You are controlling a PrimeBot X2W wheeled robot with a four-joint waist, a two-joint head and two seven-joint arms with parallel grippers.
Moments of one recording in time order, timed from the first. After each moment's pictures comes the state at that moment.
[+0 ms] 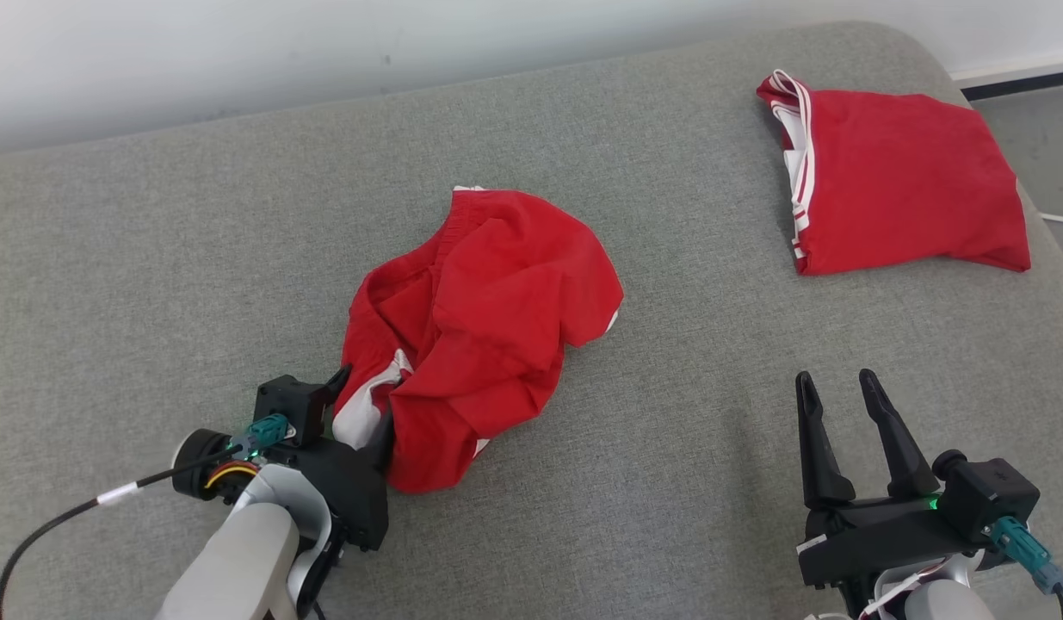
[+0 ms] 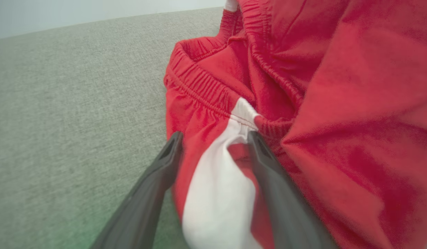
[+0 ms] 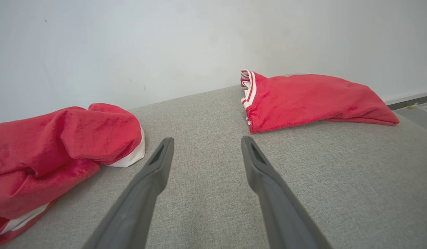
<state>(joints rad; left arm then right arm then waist) -0.61 0.21 -0.53 0.79 -0.49 -0.13 -0.18 -0.16 -0.11 0.09 0.24 0.32 0.13 -0.26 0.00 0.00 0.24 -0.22</state>
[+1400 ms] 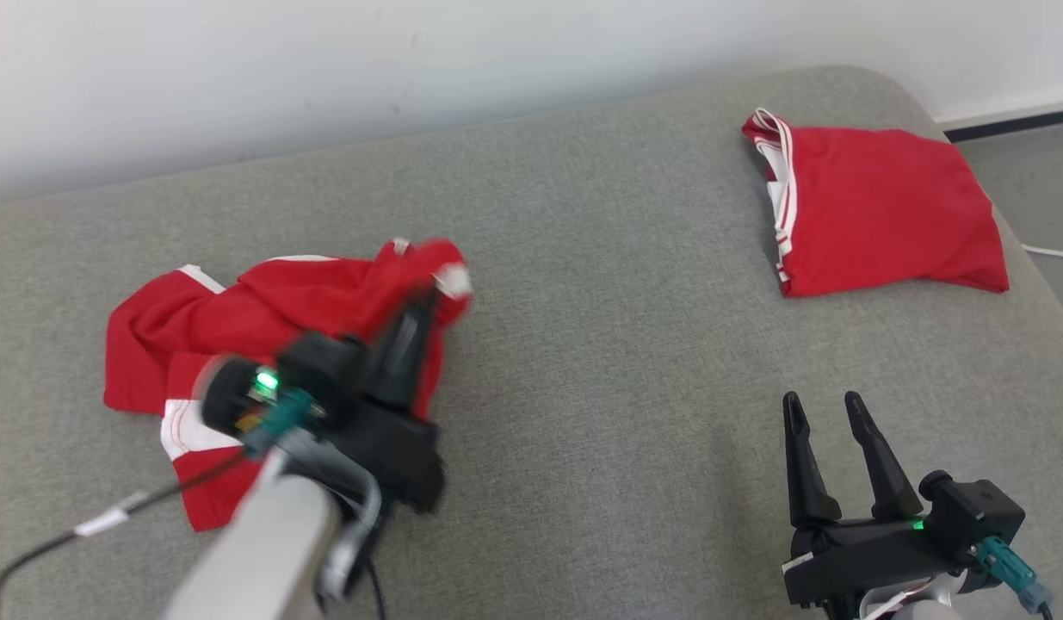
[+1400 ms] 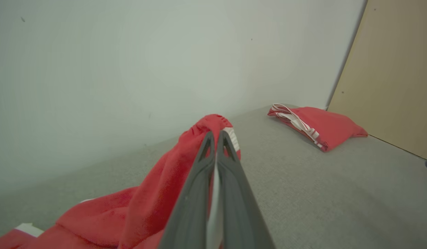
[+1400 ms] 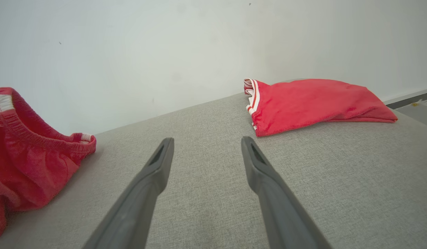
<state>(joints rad) -0.57 0.31 -0.56 0.24 -0.50 0.03 -0.11 -0.13 -0.07 0.08 0.23 0.32 0.13 -0.26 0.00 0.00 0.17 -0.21</state>
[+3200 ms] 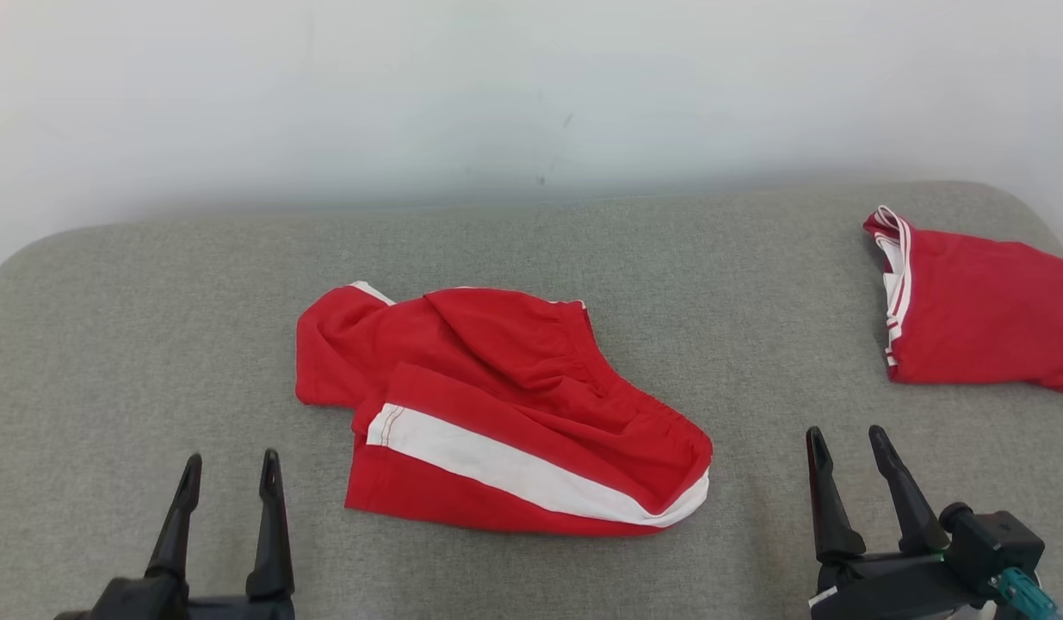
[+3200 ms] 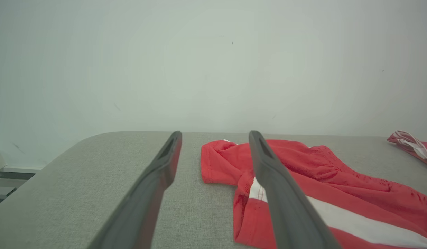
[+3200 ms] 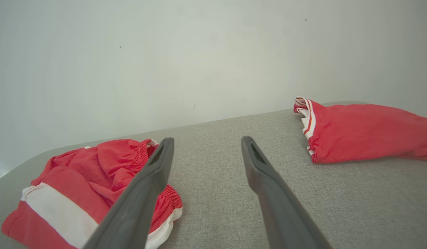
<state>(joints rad) -0.02 0.20 -0.12 0.04 -0.30 0.04 -0.26 -0.07 -0.12 0.07 0.23 0.31 0.13 -0.26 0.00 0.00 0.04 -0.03</state>
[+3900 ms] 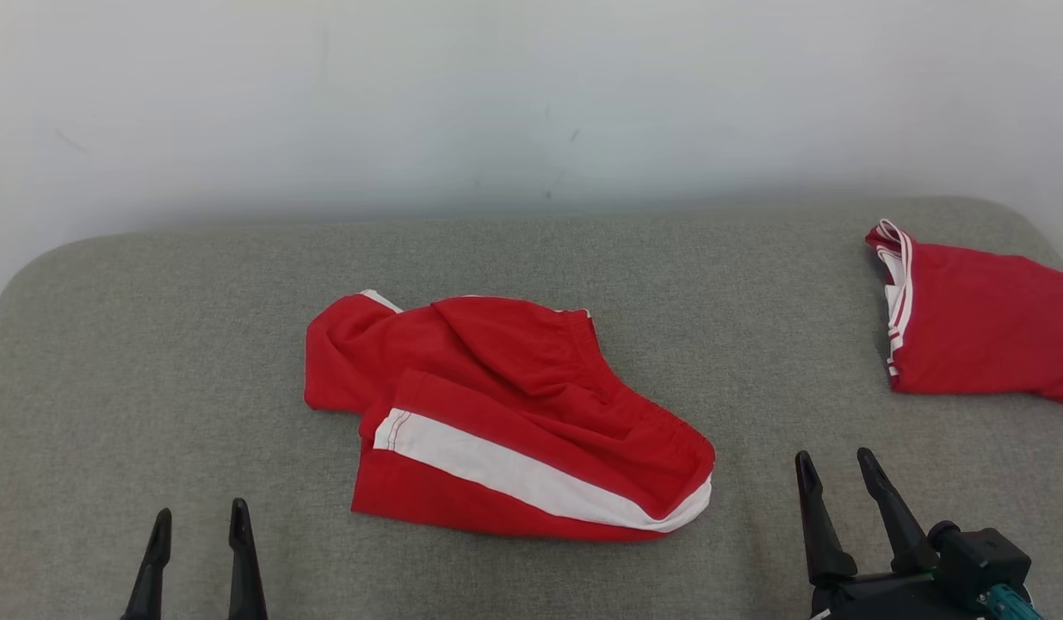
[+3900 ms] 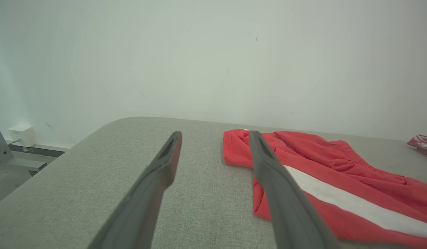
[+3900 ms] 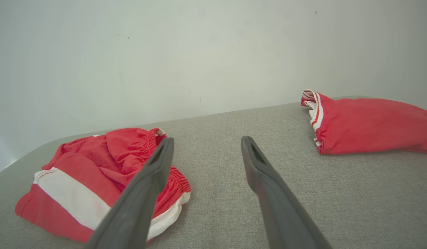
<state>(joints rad) 0.10 0.09 0.05 0.01 -0.21 -0.04 -0.26 -0.03 -0.13 0.10 0.23 0.31 0.13 -0.26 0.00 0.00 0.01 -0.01</state>
